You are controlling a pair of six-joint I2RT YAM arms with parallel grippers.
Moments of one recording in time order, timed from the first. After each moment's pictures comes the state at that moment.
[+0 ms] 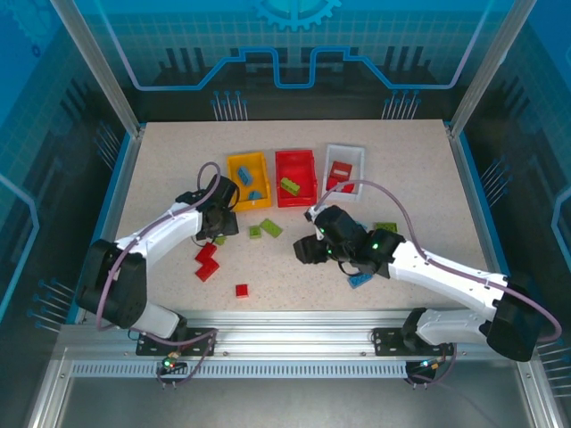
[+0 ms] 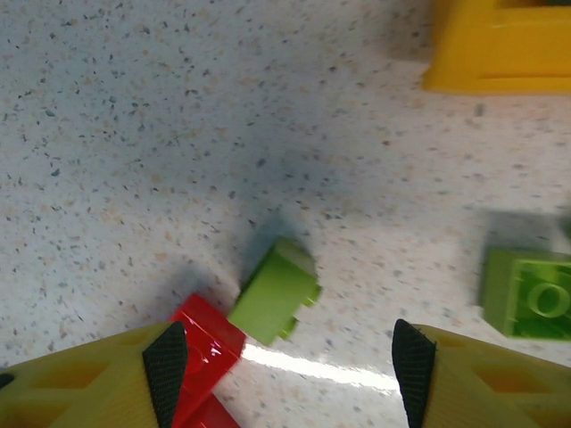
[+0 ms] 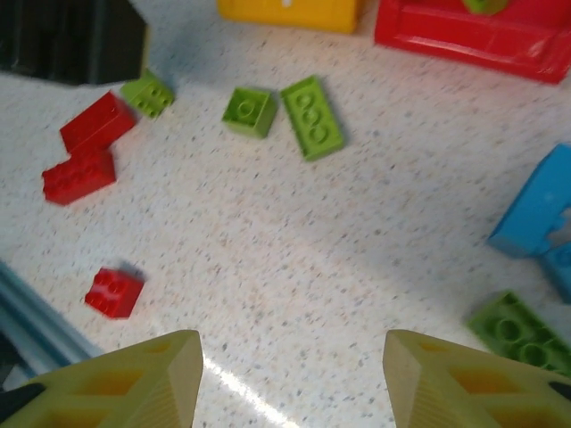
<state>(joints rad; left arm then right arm) -0.33 1.50 0.97 -0.76 -0.20 -0.58 0.92 1.20 0.88 -0.49 0.06 0.49</state>
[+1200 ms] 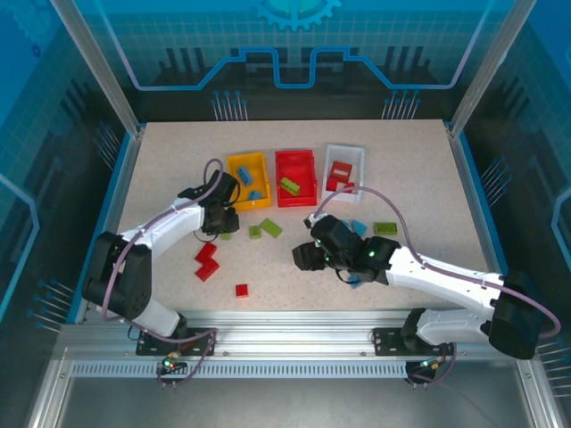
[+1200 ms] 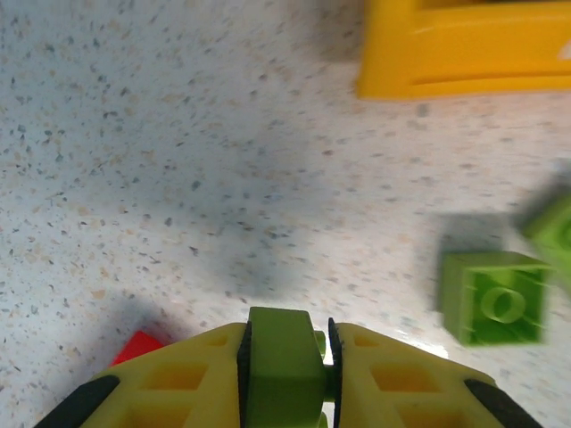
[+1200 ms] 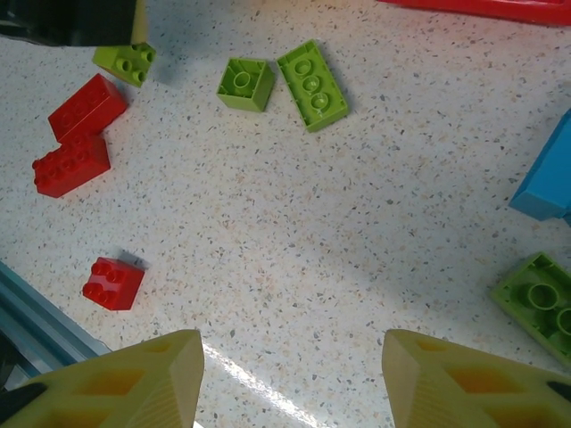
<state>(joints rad) -0.33 1.53 1.01 -0.72 -0.10 -0.53 0.96 1.20 0.84 -0.46 0.11 0.58</state>
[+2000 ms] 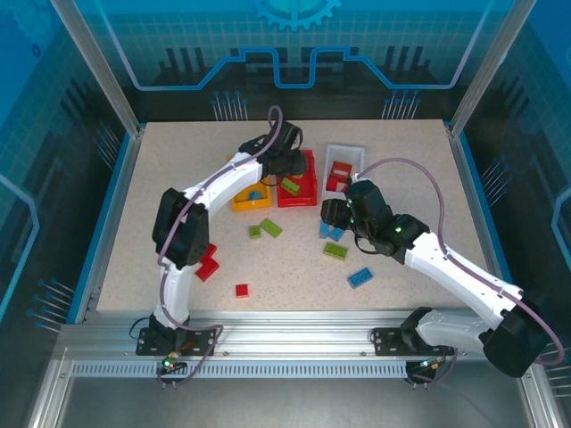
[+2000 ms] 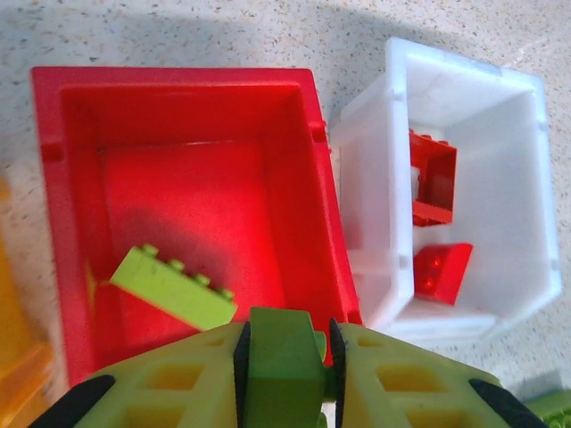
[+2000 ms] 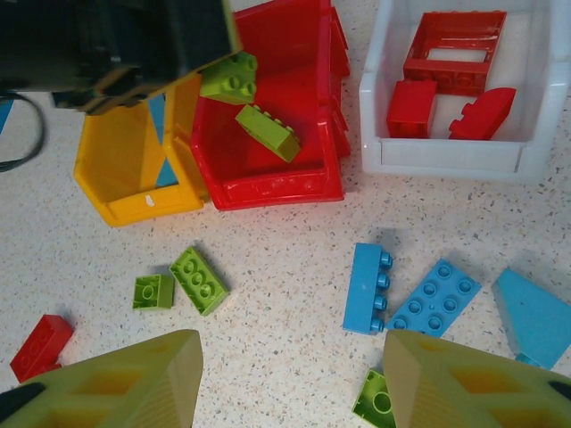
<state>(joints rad) -0.52 2.12 1.86 -0.61 0.01 -0.58 0.66 1.14 0.93 -0.48 0.18 0.66</state>
